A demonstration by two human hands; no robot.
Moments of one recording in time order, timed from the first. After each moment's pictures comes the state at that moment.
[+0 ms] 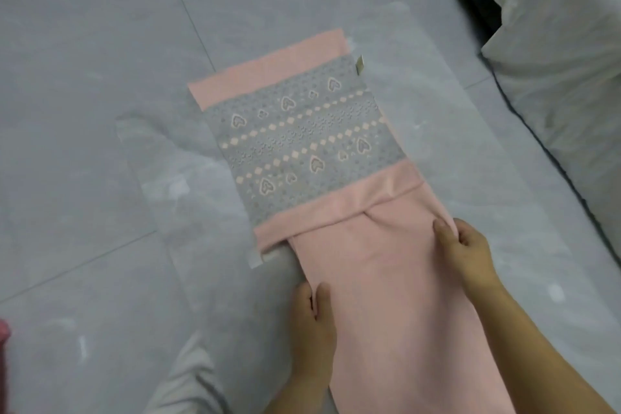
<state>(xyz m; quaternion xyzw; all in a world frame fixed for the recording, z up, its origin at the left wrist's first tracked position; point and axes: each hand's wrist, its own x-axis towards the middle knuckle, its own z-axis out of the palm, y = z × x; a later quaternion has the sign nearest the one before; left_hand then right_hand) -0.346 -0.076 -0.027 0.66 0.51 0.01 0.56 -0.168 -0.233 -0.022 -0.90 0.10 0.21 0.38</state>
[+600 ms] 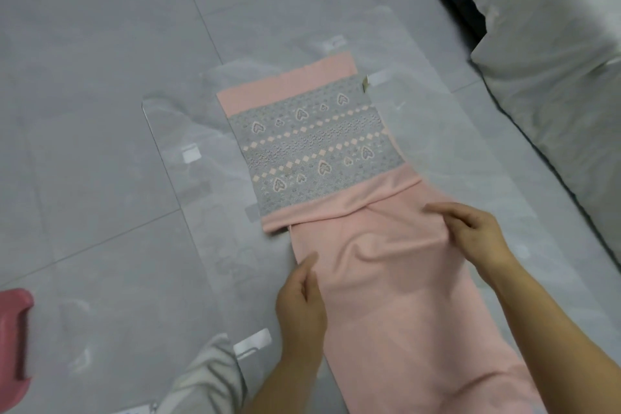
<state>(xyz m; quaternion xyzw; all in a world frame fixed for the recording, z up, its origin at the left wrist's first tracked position) -0.402 -0.113 0.033 0.65 0.47 0.10 0.59 -0.206 -0.287 0.041 -0.85 0.02 0.24 0.46</state>
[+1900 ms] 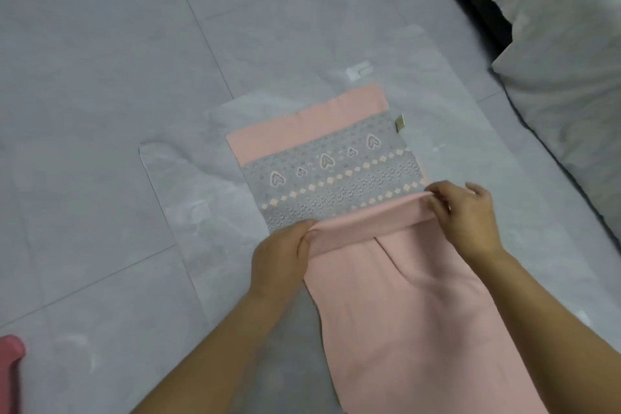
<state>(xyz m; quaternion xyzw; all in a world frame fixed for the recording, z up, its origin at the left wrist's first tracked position) -0.278 0.065 -0.020 0.91 0.22 0.02 0.35 -0.105 -0.164 -0.005 -0.96 -0.22 0.05 0.18</state>
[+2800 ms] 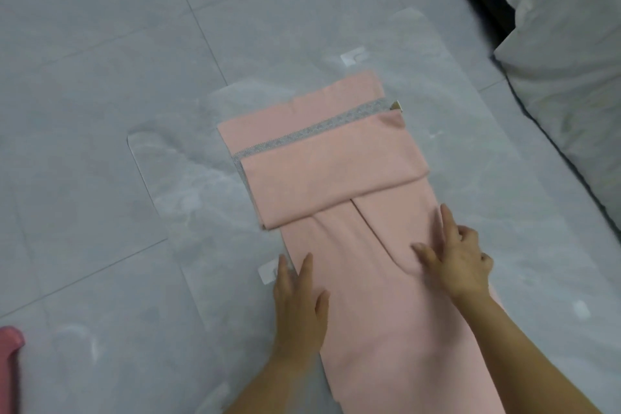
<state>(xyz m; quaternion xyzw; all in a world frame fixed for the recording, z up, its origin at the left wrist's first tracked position) -0.343 -0.021 -0.056 0.83 0.34 -0.11 0.43 -0.168 -0.211 -0.052 -0.97 -0.01 0.23 0.10</state>
